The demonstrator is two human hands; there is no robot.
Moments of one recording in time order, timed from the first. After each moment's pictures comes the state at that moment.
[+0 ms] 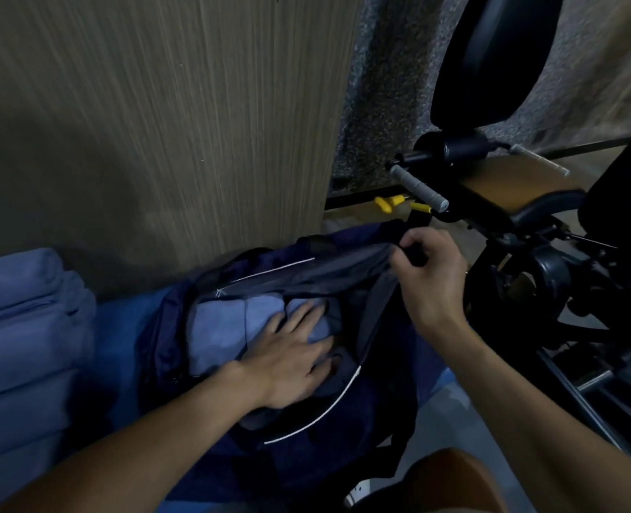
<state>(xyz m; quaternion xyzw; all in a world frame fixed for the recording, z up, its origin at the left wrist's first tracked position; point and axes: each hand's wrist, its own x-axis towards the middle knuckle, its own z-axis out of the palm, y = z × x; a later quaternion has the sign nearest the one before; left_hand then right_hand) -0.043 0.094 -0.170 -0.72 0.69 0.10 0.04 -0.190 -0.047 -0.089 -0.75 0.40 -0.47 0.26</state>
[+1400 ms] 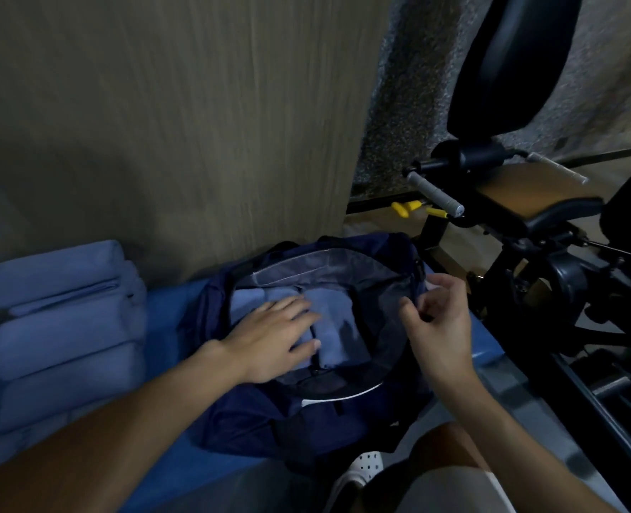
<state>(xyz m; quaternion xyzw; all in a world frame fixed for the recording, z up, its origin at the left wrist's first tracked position) -0.002 0.151 -0.142 -0.71 0.70 0.06 -0.04 -0.216 0.028 -0.112 -0.70 0.40 -0.43 0.40</state>
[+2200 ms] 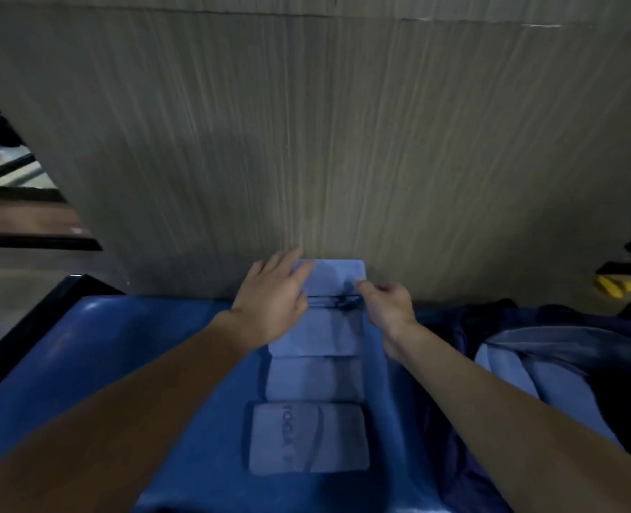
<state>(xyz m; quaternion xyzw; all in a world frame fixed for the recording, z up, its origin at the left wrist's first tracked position) 0.218 0.367 -0.095 -0.89 0.43 -0.11 -0.08 0.124 0.198 -0.111 -0.64 0.38 -0.16 0.65</state>
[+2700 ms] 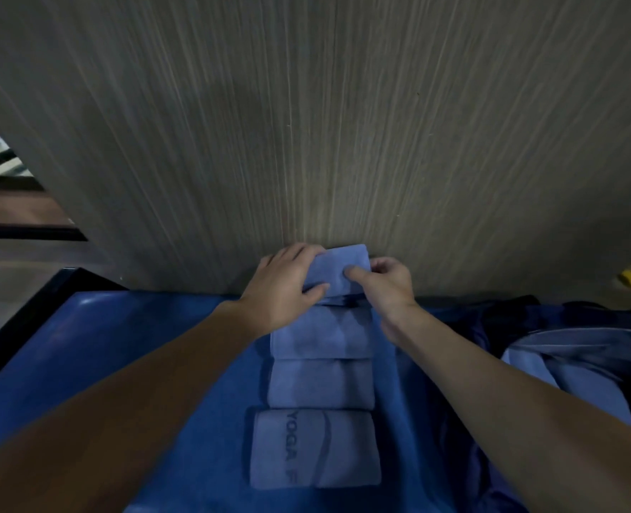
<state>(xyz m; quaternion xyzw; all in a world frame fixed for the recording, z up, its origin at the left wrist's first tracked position) 0.239 0.349 -0.106 -0.86 0.45 -0.06 -0.23 0.148 0.198 -0.103 -0.67 0.33 -0.19 0.64</state>
